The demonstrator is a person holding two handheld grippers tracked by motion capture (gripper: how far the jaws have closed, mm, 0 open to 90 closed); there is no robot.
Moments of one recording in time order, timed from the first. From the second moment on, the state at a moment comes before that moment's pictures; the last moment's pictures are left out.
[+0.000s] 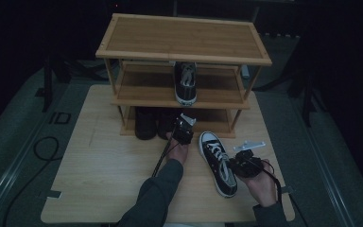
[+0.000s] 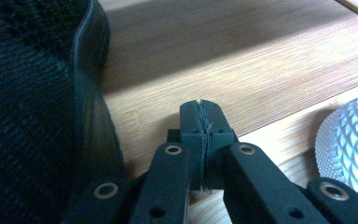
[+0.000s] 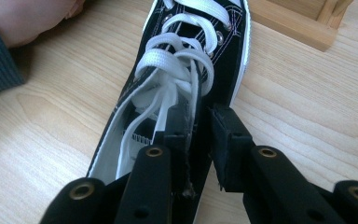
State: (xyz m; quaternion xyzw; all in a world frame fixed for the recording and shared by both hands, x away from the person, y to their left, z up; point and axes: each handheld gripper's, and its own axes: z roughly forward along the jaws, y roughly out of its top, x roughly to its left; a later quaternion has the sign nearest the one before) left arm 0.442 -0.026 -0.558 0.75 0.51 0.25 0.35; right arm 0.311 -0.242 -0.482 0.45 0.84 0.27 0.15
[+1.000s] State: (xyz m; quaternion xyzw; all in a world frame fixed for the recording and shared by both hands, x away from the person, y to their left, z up) left arm 0.440 -0.030 -0.558 0.75 0.51 0.28 0.33; right arm 0.329 -0.246 -0.495 0.50 0.80 0.32 0.11
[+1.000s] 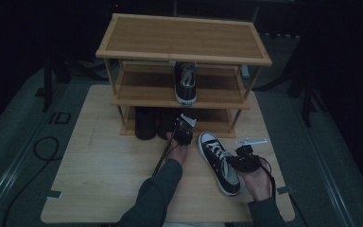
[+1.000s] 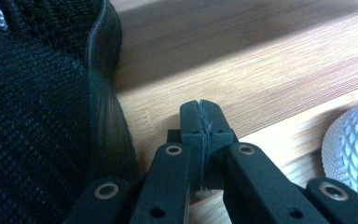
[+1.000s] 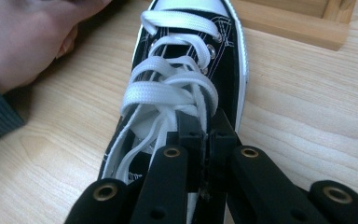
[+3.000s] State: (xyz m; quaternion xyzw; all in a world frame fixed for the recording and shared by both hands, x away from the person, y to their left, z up) left arm 0.440 -0.028 -0.558 0.75 0.50 0.28 0.33; right arm 0.340 -0.269 -0.438 0.43 0.82 0.36 0.11
